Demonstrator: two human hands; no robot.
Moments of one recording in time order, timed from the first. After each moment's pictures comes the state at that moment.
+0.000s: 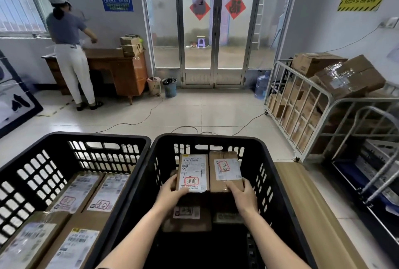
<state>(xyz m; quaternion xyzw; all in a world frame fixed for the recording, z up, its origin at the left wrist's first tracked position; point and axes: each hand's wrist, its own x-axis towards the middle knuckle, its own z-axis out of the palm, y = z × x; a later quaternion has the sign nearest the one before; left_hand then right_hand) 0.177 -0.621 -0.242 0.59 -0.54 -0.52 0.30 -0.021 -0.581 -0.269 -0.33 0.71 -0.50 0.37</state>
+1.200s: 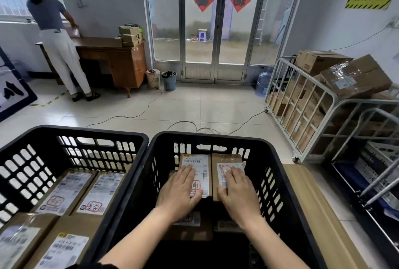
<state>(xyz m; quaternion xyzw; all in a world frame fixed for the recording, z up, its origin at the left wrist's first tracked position) 0.161 -0.654 -0.275 0.52 -0.85 -0.09 0.08 -0.017 -0.603 -0.270 -0.66 0.73 -0.17 0.02</state>
